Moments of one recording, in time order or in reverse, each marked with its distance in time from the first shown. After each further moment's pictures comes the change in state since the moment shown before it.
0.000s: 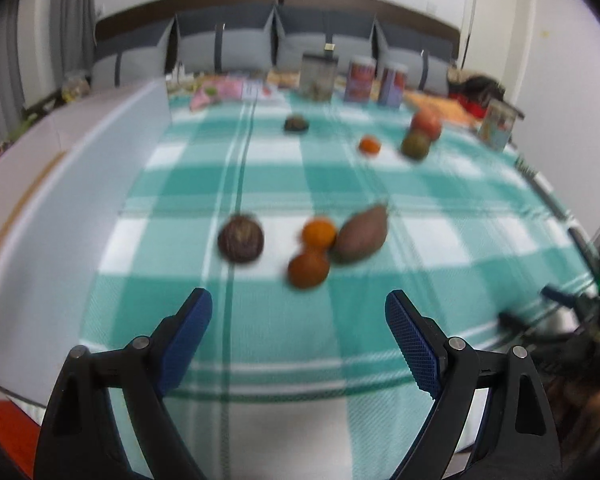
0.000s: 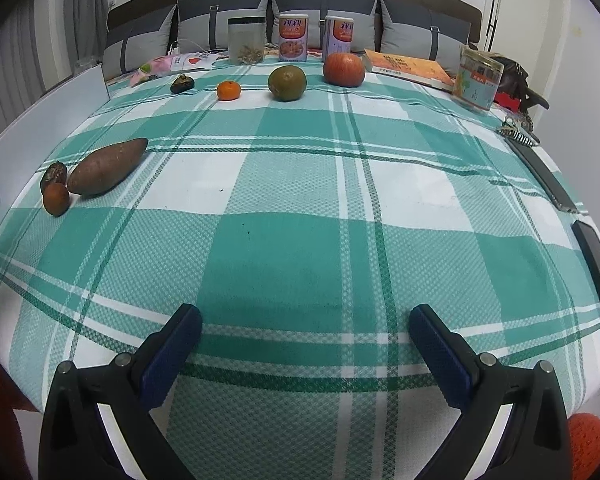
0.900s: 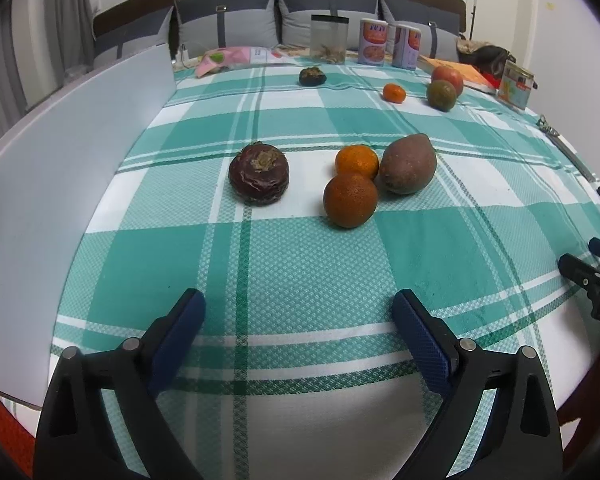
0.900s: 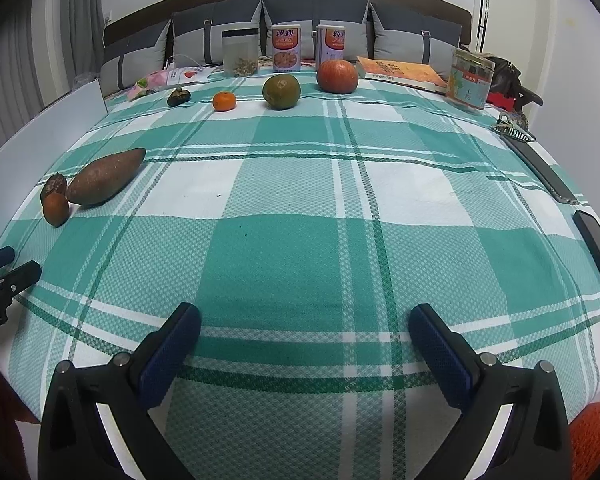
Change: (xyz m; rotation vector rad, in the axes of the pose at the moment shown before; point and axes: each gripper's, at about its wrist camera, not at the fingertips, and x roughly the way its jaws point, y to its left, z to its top) left arm 0.035 0.008 -0.034 0.049 0.030 0.058; right arm 0.000 -0.001 -0.006 0.033 -0.054 0.003
